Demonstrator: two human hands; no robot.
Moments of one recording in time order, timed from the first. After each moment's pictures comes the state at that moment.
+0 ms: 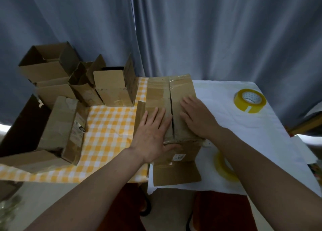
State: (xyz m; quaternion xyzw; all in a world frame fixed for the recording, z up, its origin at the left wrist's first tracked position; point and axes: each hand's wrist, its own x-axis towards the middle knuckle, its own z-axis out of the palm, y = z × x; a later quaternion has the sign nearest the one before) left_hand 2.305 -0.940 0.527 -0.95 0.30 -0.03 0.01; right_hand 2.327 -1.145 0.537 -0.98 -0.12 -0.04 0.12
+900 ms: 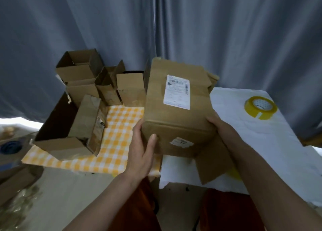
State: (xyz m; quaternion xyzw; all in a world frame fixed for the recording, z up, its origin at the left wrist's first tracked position) left_hand 2.218 -0.885 0.539 -0.80 0.12 -0.15 -0.57; right_hand 2.255 -1.127 0.566 -0.66 0.15 0.01 0.74
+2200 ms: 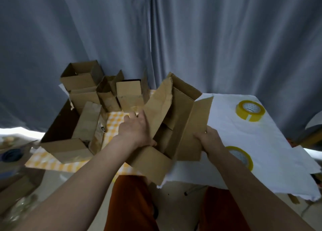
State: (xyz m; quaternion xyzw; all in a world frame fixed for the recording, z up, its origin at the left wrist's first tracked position) left_hand 2.262 -0.890 0.611 -1.00 0.00 0.08 0.00; right_hand 2.224 -1.111 0.555 -0.71 0.20 0.00 0.68
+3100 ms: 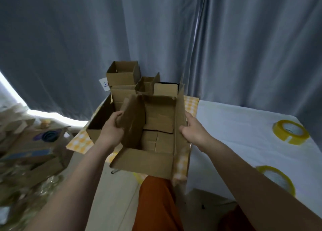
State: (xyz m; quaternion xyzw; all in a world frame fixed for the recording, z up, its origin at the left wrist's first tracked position) left_hand 2.226 -0.712 0.607 -0.80 -0.15 -0.07 -0.58; right_hand 2.250 -0.957 0.620 -0.84 -0.05 0.10 0.53
